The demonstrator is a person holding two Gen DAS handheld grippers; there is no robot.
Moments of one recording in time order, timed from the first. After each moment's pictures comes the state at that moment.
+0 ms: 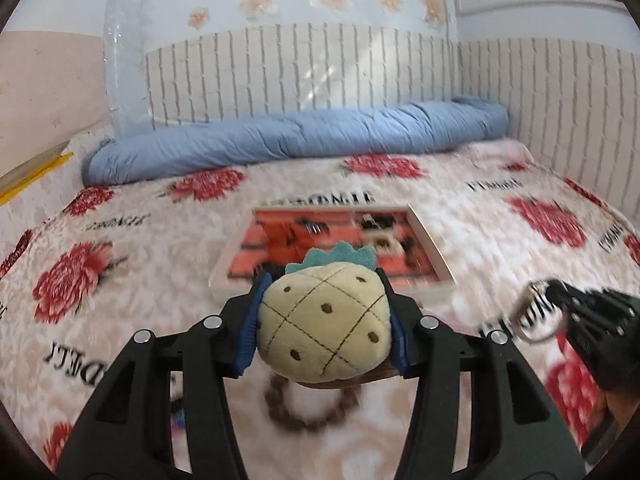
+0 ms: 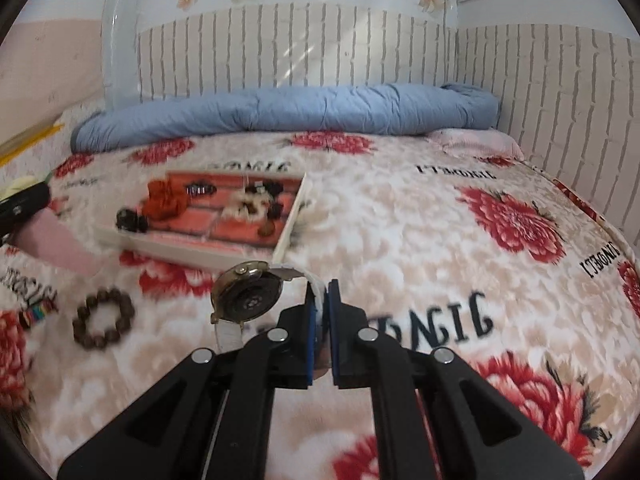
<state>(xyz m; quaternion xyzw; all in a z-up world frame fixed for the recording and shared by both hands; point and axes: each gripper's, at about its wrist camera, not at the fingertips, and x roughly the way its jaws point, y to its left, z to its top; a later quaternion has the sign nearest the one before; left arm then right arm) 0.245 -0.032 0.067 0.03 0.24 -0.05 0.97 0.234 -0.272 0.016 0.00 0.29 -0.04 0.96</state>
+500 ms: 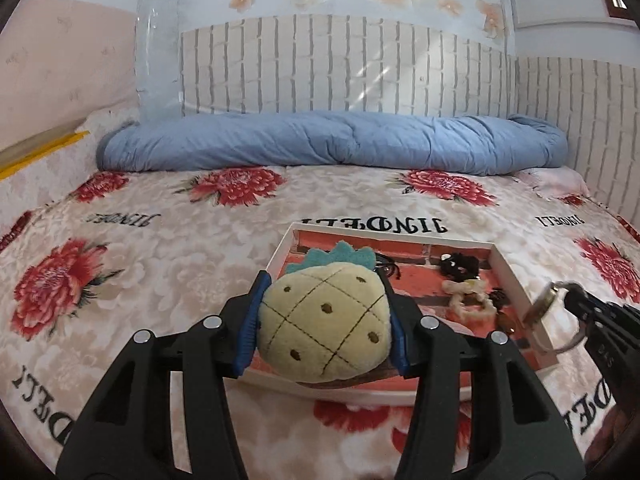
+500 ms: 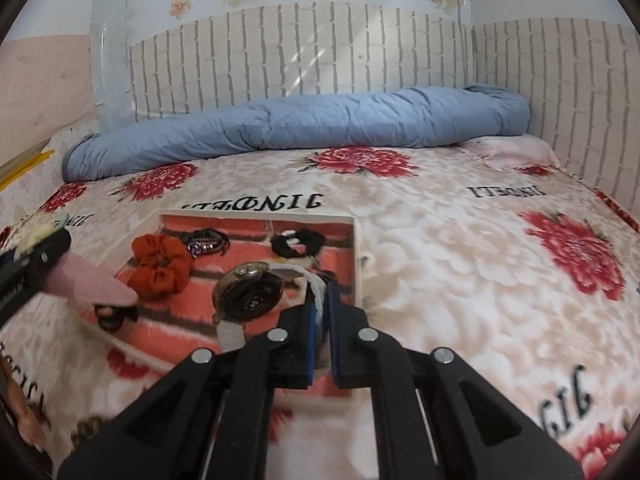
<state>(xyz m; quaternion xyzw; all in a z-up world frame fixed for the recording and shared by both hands) 0.383 0.014 0.028 -0.01 0.24 0.01 0.97 0.381 -0.211 -0.002 0.02 0.27 -0.03 0.96</state>
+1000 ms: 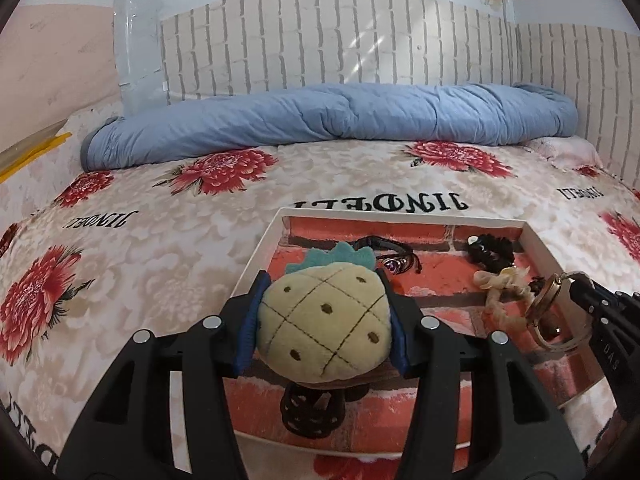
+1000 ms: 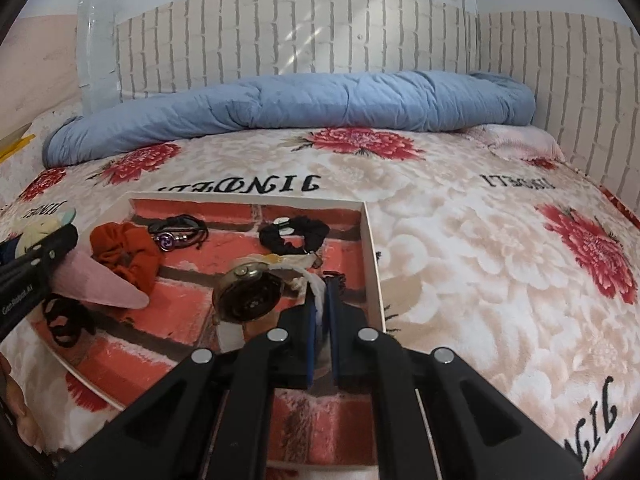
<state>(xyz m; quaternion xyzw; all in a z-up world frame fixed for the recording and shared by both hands) 0.447 0.003 -0.010 0.03 0.27 0.02 0.96 0.431 -0.203 -0.035 0.01 0.30 -0.05 0.95</state>
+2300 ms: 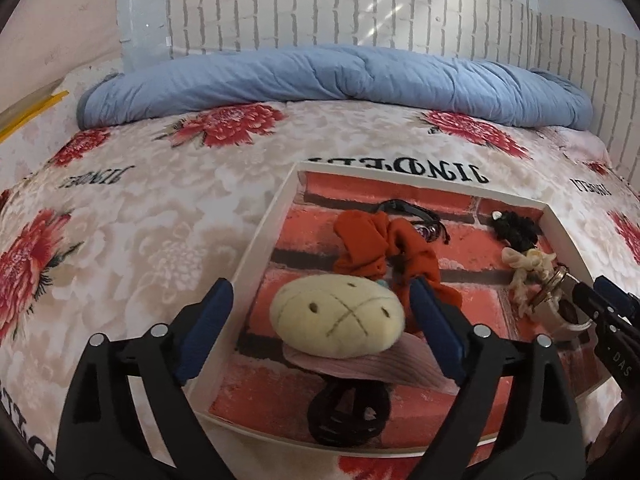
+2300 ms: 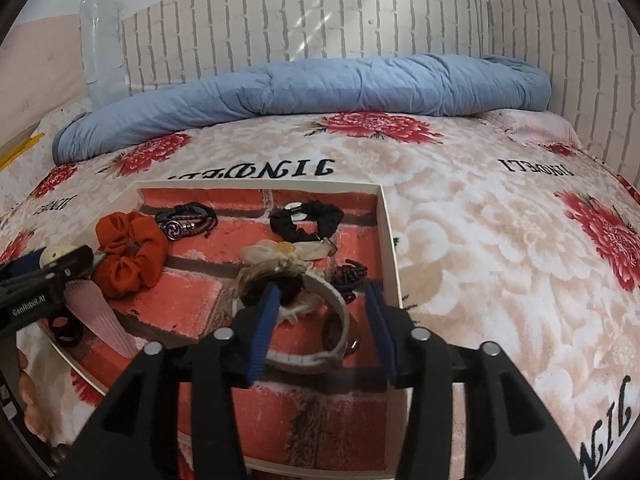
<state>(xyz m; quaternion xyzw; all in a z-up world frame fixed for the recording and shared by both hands) 0.467 0.027 -0.033 -0.01 0.34 0.01 0.94 0.441 -0.208 -0.044 0.03 0.32 -0.01 0.95</state>
